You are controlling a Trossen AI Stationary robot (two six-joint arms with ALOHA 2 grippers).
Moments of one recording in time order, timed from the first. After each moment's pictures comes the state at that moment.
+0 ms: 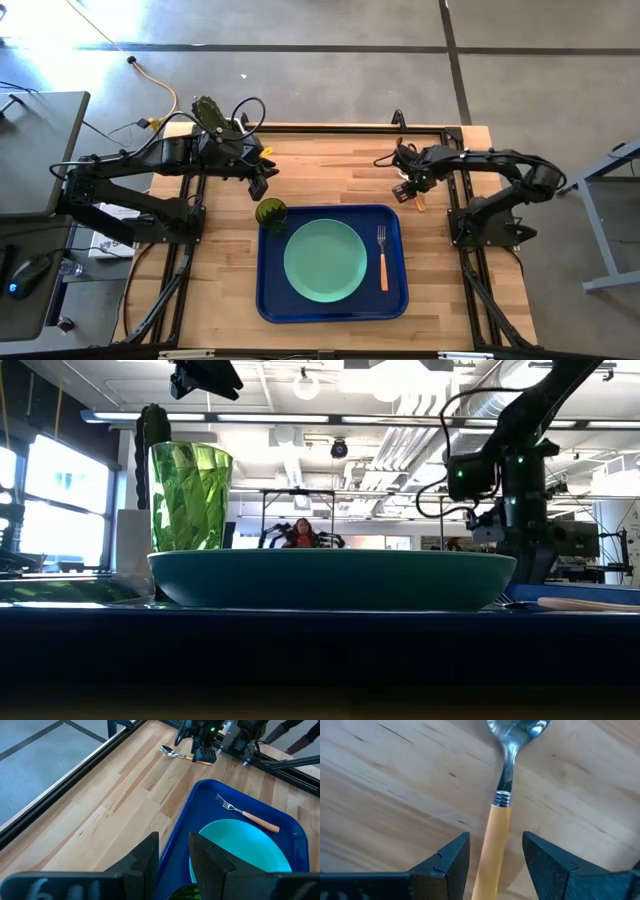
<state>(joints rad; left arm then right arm) 0.14 1.09 1.19 -0.76 -0.17 -0.34 -0.60 1.42 0.67 -0.78 0.06 0.47</state>
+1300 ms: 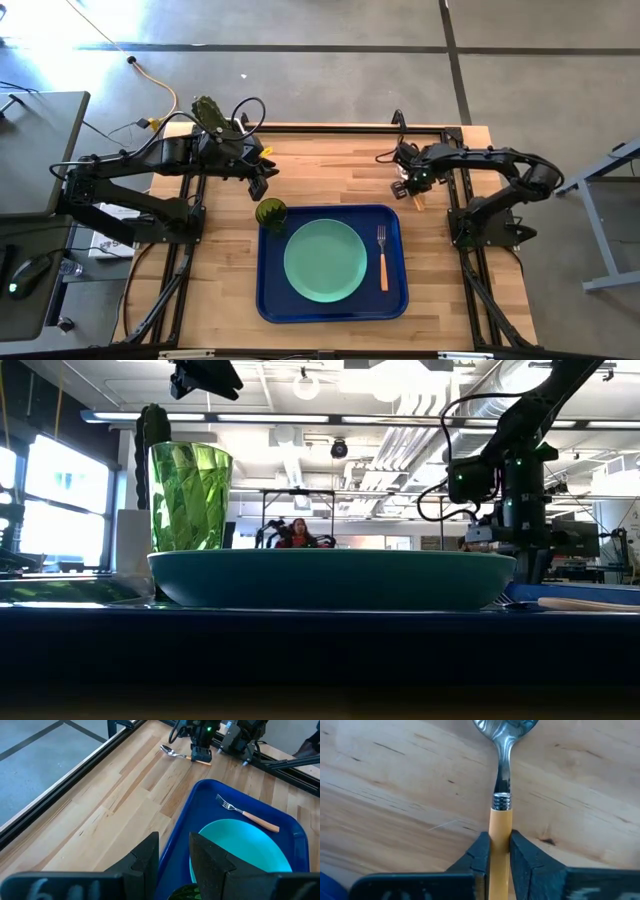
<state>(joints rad) 0.14 1.09 1.19 -0.76 -0.17 -0.34 -0.64 1.44 0.67 -0.75 -0.01 0.57</state>
